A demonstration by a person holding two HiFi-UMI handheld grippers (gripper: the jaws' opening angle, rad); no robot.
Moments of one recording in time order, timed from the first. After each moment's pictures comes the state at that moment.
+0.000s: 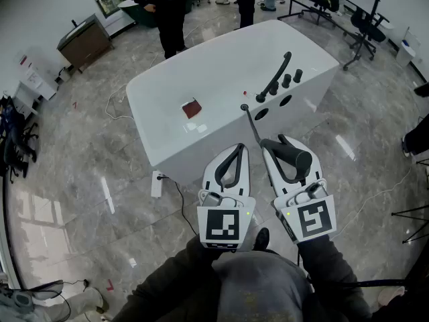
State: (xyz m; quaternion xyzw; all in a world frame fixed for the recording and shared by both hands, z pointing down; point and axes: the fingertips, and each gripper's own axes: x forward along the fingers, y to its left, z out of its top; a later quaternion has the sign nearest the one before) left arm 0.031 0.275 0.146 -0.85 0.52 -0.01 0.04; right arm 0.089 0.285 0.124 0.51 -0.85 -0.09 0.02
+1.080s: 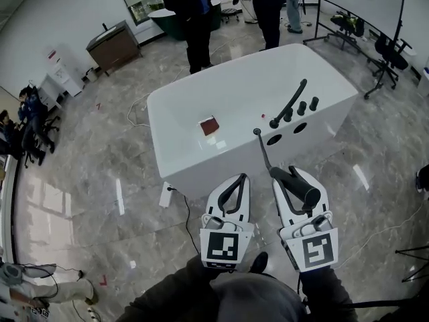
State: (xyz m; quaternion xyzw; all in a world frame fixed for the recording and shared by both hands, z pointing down) left arm 0.059 0.277 0.159 -0.83 0.56 -0.05 0.04; right arm 0.135 0.290 0.117 0.48 -0.87 -0.09 -0.01
